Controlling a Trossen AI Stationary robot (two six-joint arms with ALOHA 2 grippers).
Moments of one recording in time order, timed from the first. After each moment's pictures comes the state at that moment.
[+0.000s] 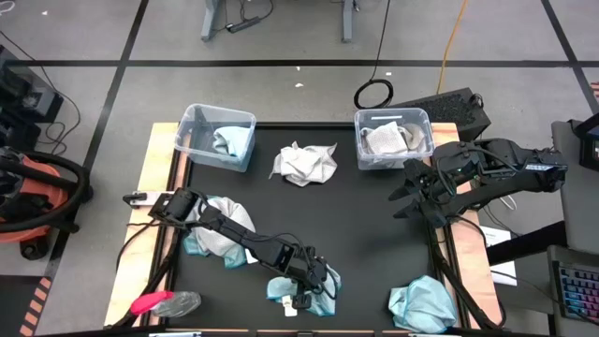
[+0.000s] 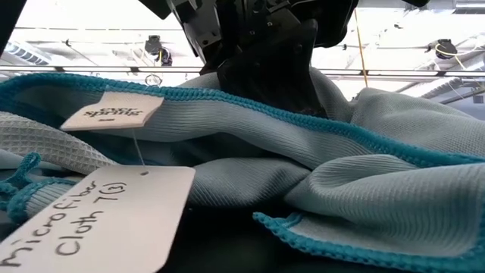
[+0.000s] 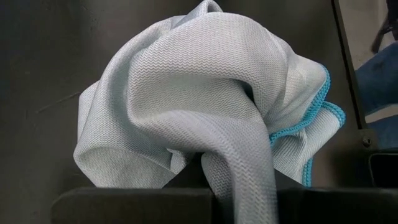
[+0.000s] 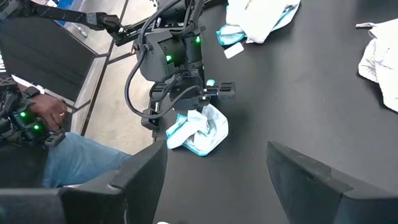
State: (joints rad) left arm -0.40 2.17 1.54 -0.28 0.10 -0.39; right arm 0.12 0.87 1.24 -0.99 -0.23 0.44
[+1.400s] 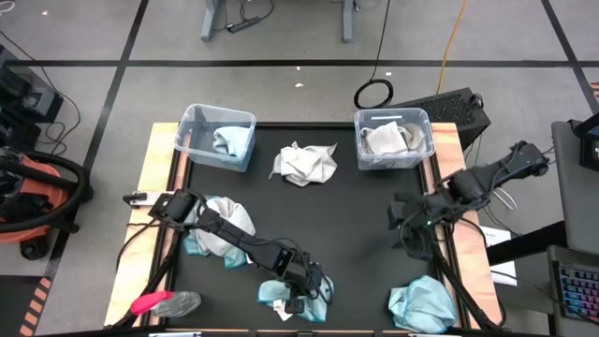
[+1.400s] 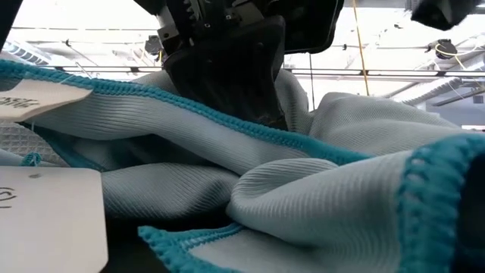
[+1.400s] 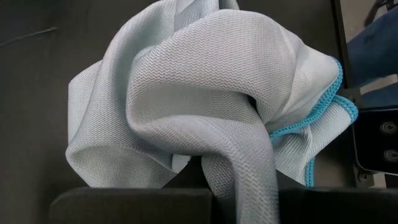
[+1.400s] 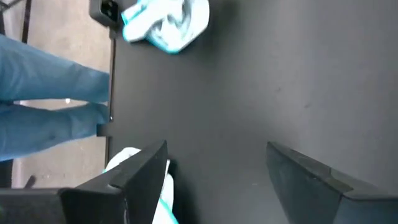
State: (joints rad) left arm -0.43 2.17 1.54 -0.36 0.16 -0.41; right arm 0.46 1.03 1.08 -1.06 -0.07 0.57
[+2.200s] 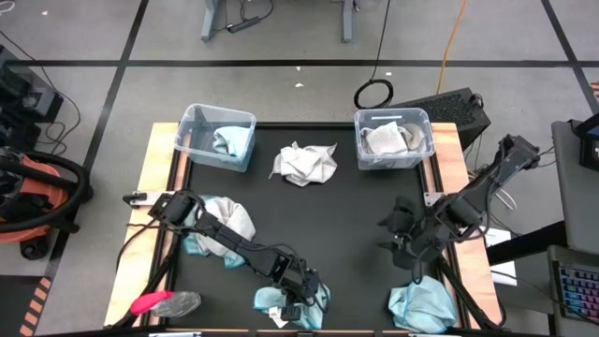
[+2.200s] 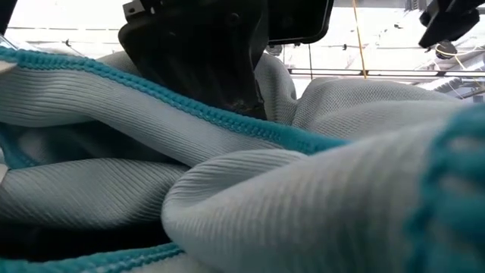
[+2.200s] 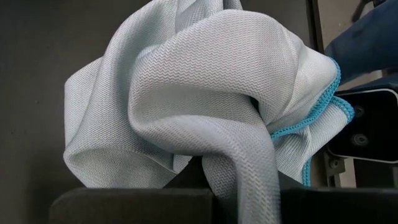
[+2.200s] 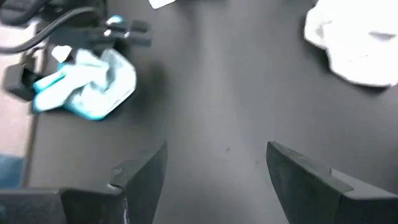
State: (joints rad) left arm -0.47 2.17 1.54 -0.36 0.18 -0.47; right arm 0.72 1.05 0.91 -0.84 0.52 0.80
